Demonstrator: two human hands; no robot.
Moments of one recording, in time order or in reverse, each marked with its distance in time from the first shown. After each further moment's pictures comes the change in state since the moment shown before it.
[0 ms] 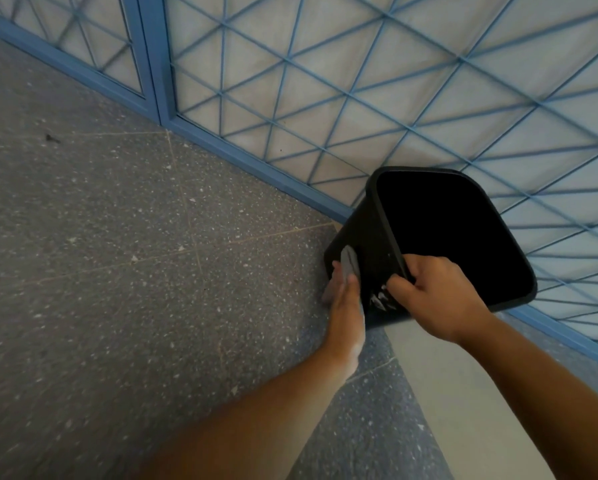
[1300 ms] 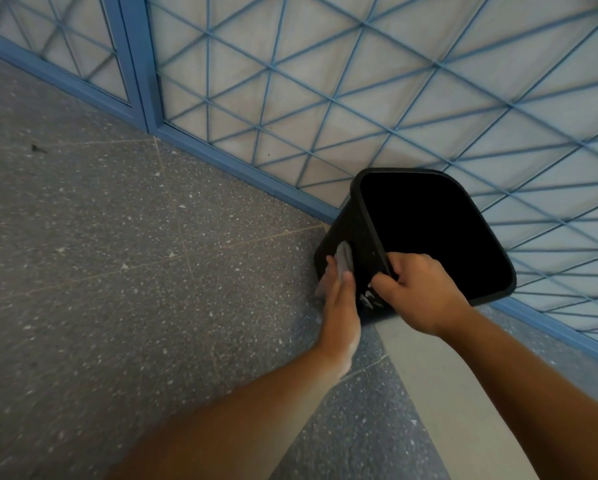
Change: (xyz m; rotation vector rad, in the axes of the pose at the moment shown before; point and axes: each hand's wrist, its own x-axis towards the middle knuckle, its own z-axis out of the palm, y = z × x) left_hand -0.012 0.019 0.004 0.071 -0.073 0.125; right_hand 0.002 -0.002 0.001 0.000 -0.008 0.021
